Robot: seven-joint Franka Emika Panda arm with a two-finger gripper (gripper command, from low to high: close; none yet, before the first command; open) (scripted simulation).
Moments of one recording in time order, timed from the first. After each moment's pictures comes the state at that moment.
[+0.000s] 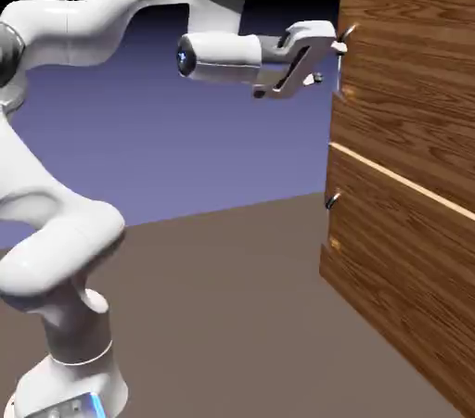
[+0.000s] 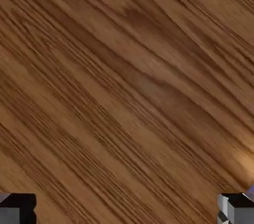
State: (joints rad) arm -0.81 -0.71 0.87 -2.18 2.34 3.06 1.50
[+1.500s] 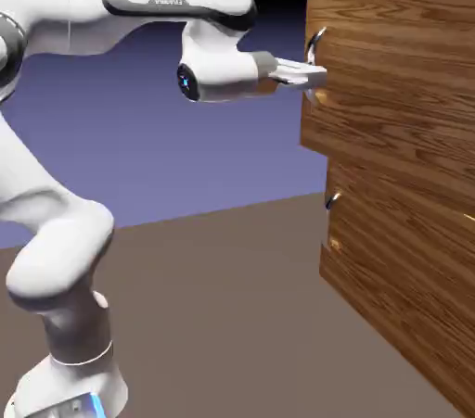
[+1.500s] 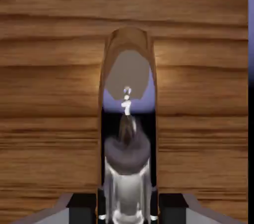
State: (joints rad) arm -0.38 -0.59 0.57 -2.24 2.79 2.96 1.44
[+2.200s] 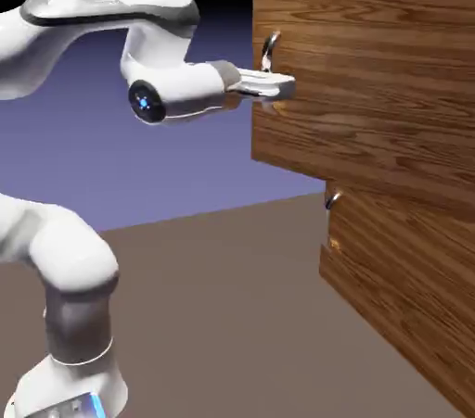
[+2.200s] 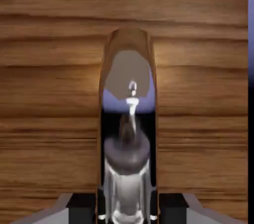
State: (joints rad) arm 0.34 -1.01 -0.06 -2.65 1.99 2.98 1.88
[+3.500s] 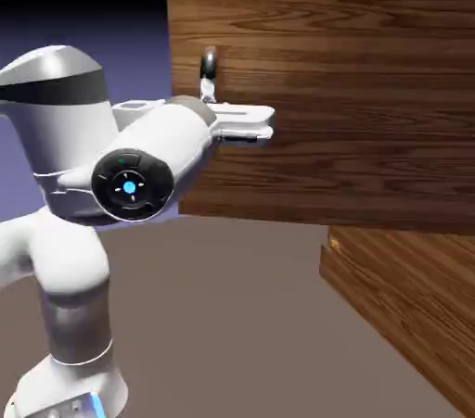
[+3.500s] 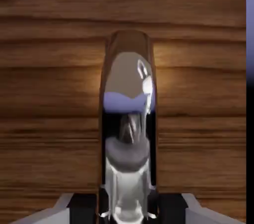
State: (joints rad) arm 0.14 -1.43 -0.91 -2.53 0.60 1.72 2.59
